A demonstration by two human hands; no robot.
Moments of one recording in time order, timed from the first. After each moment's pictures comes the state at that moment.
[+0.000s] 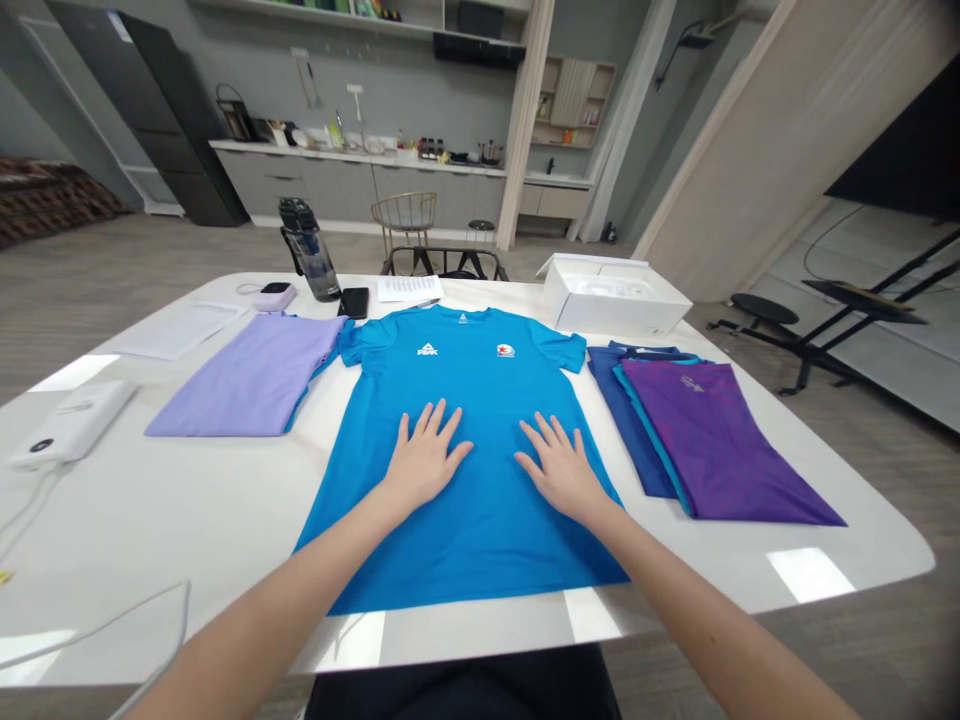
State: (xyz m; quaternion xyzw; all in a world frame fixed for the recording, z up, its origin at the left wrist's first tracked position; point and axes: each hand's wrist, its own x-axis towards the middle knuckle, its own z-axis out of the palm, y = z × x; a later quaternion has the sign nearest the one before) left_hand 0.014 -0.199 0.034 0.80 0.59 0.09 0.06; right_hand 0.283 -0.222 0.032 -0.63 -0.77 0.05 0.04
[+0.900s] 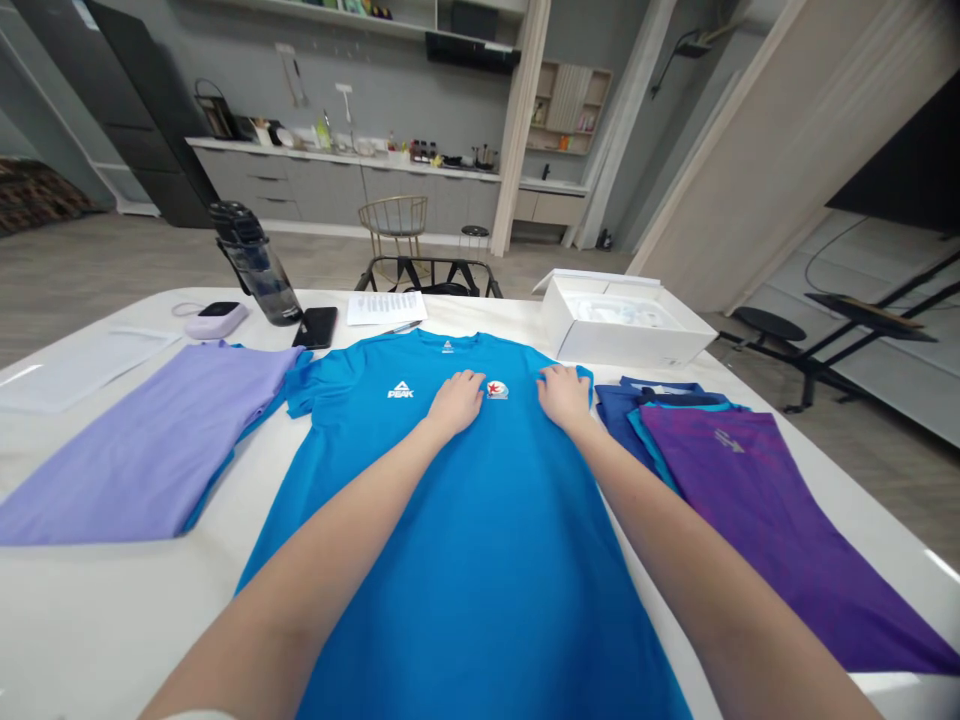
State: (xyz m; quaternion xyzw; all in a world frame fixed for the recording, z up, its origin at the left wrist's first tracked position) left_hand 0.102 0.040 0.020 0.83 0.53 0.15 0.06; right_hand 0.329 0.034 0.040 -0.72 -0.69 -0.04 0.05
